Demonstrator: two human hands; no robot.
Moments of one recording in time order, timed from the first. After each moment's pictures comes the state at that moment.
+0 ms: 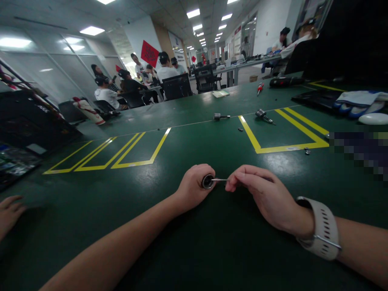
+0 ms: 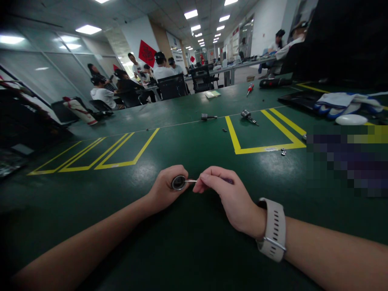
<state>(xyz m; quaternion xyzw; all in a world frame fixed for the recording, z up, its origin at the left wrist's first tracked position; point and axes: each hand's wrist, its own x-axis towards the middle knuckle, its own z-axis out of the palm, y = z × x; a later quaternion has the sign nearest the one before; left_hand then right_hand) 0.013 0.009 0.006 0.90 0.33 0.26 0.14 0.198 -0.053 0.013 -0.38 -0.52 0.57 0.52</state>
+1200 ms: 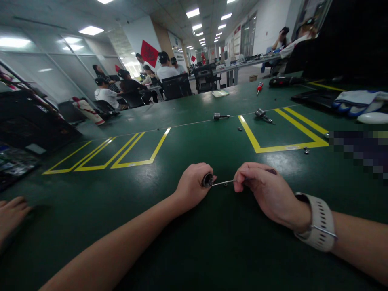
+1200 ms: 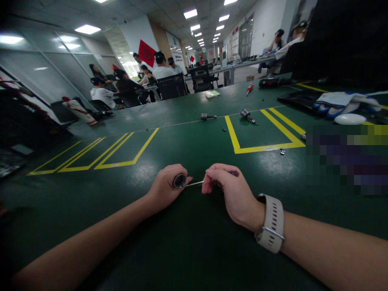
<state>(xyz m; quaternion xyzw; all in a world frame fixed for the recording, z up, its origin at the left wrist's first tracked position) 0.014 0.009 0.006 0.90 0.38 0.22 0.07 0.197 -0.048 0.015 -0.39 -0.43 0.60 0.55</state>
